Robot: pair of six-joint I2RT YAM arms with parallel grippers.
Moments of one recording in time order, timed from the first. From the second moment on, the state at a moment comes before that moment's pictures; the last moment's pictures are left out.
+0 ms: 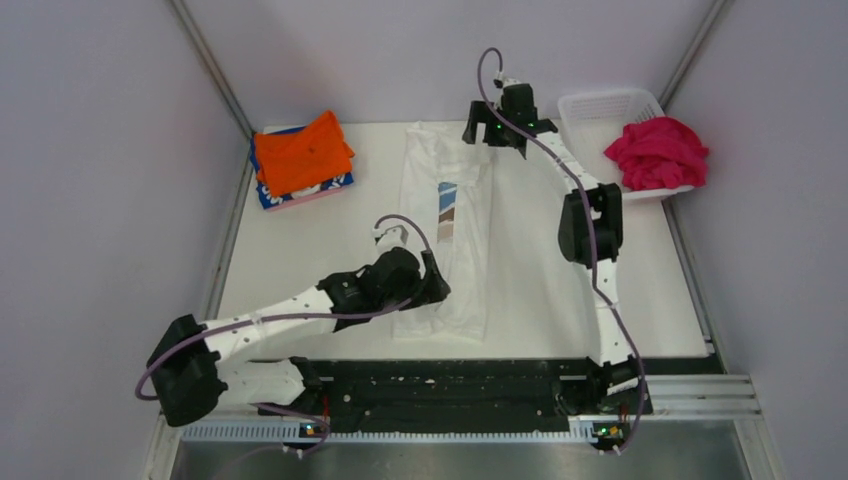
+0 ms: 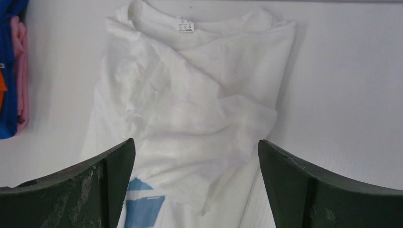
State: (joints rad) left arm -0.95 1.23 0.74 -0.29 -0.20 -1.02; right arm 0.30 2.51 2.30 -0.38 -0.18 0.29
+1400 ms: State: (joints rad) left arm -0.94 1.20 0.53 -0.45 -0.24 -1.00; right arm 0.91 1.19 0.55 -0.34 0.03 0.81
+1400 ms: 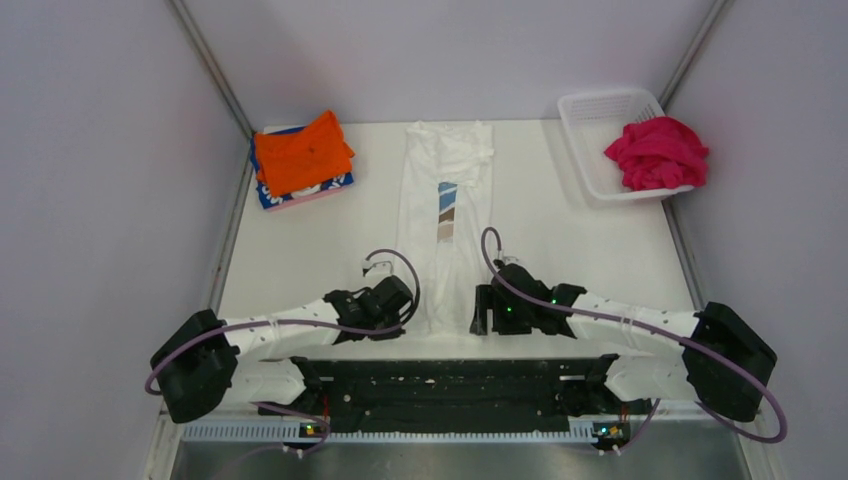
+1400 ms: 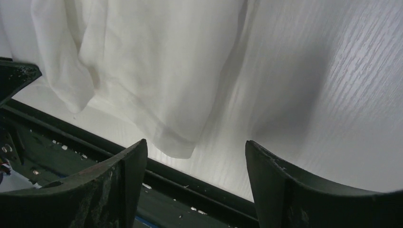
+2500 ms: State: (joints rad) left arm -0.95 1.00 0.43 -0.55 -0.15 -1.05; right arm 0.97 1.09 0.37 -0.22 -0.08 0.93
